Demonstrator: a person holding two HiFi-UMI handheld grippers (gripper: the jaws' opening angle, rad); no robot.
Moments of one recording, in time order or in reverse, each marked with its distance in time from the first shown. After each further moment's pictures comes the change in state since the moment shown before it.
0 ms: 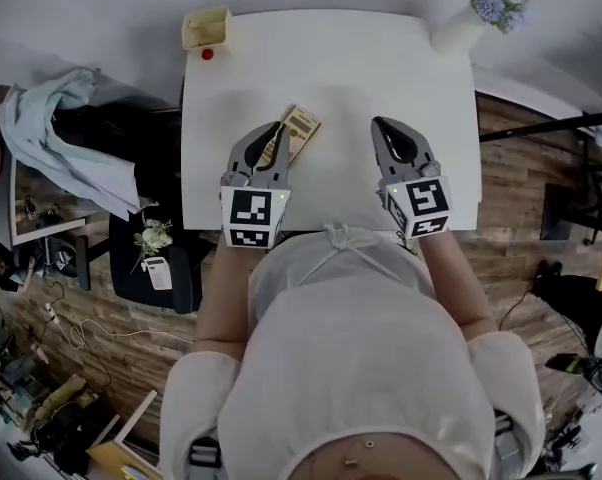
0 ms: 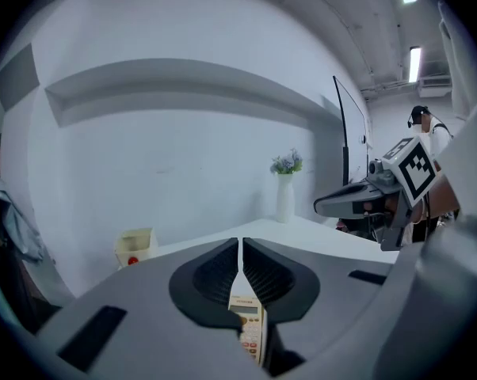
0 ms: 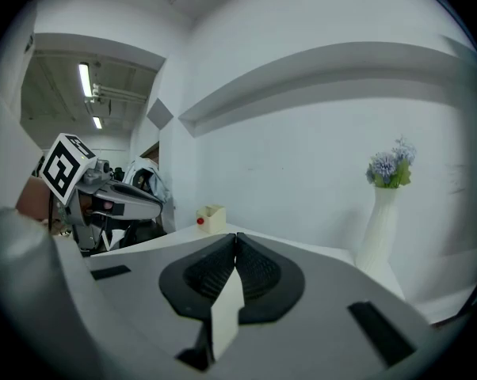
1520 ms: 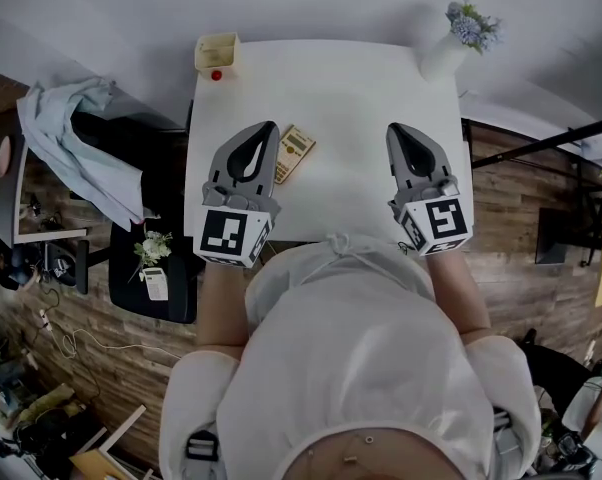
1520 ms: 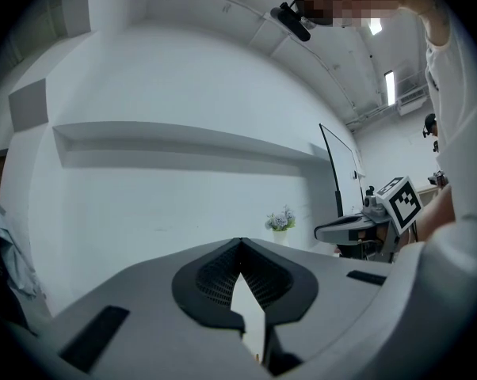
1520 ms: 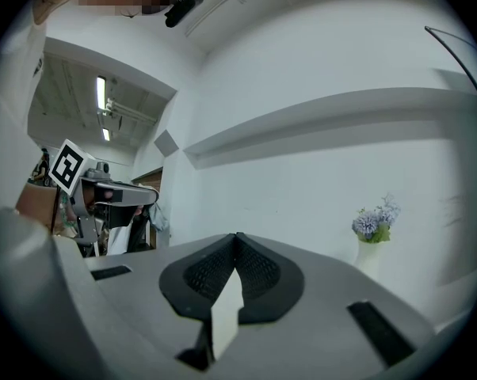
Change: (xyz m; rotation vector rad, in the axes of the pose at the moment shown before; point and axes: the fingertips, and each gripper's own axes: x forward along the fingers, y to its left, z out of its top) left arm -0.061 -0.011 0.121 0.011 -0.336 -0.015; right arm -0.060 -0.020 0.085 -0.051 -0.218 -0.012
